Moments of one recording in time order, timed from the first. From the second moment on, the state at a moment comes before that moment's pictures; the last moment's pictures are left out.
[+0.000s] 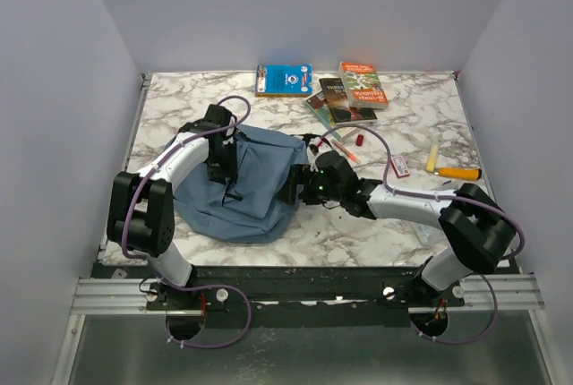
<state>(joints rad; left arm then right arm) -0.25 1.64 1.17 -0.79 0.07 -0.32 0.84 1.54 0.80 0.17 -0.12 0.74</state>
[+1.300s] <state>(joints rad) -0.36 1.44 1.13 -0.76 0.16 -0.28 0.89 1.53 0.94 0.32 -0.31 0.06</state>
